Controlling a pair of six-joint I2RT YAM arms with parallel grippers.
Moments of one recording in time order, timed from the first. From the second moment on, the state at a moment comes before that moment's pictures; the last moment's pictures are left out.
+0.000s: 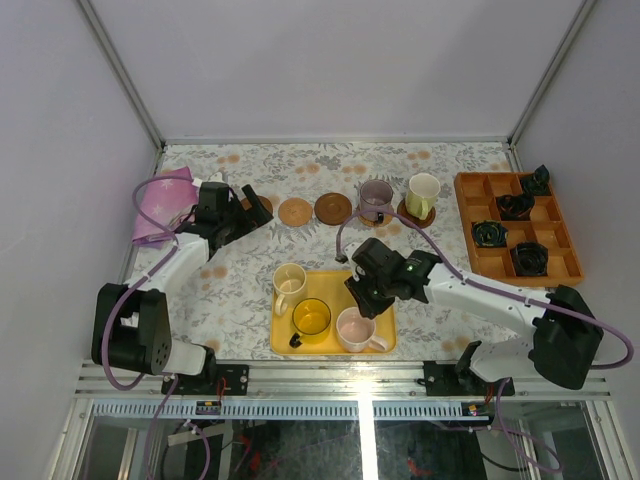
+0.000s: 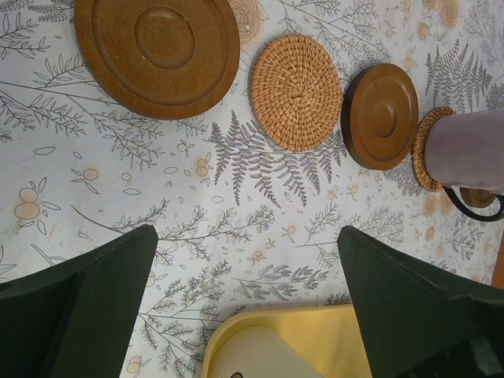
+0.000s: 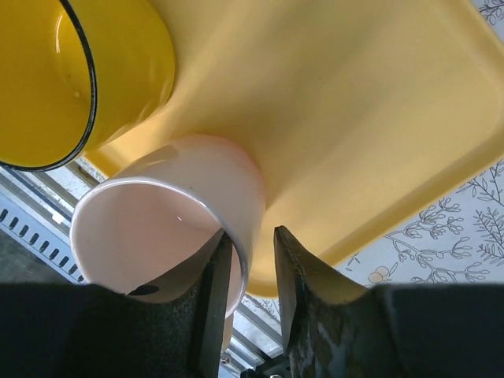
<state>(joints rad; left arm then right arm) -0.15 1.40 0.86 -0.16 0.12 -0.64 0.93 1.32 0.90 -0.69 -0.11 0.22</state>
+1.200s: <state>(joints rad) -0.15 1.41 0.86 -0.19 0.12 -0.64 0.94 1.51 1.09 -0.69 0.47 0.45</state>
